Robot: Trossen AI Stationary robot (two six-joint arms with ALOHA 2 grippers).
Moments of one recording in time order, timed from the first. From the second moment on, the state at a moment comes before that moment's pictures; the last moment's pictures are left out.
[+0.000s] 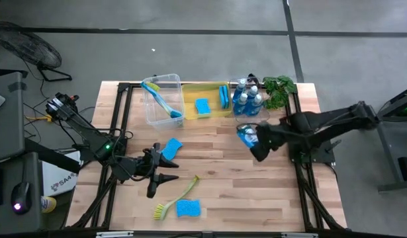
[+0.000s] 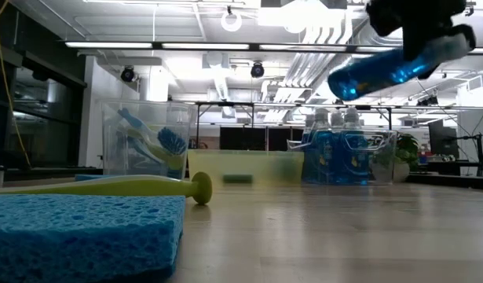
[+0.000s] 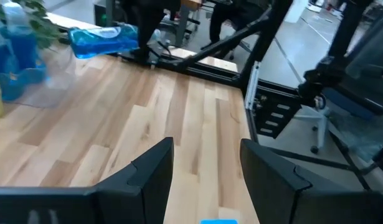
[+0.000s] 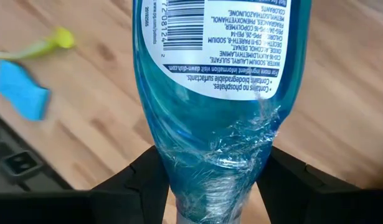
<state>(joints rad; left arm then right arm) -0.69 1.15 0.98 -0.18 -0.61 -0.53 0.15 1.15 1.06 -1.11 -0.03 1.10</state>
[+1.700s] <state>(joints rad) -0.69 1.15 0.98 -0.18 -0.82 -0.66 -0.01 1.41 1.06 -1.43 1.13 -0.61</state>
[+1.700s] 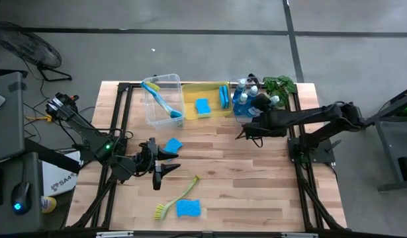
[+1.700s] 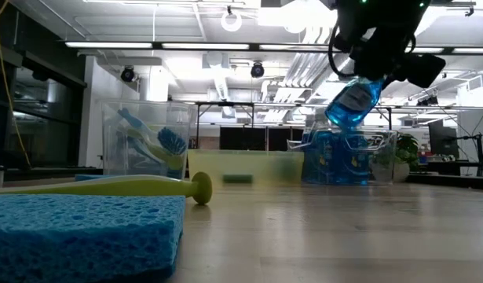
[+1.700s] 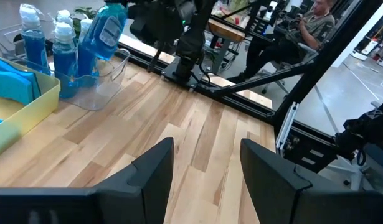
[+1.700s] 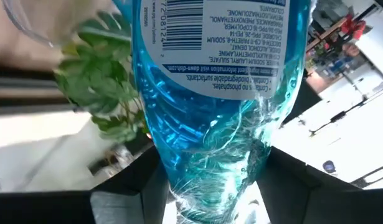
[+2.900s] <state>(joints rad) -0.69 1.16 0.98 -0.22 -0.78 -0.66 -0.08 1.56 1.06 -1.15 1.14 -1.19</state>
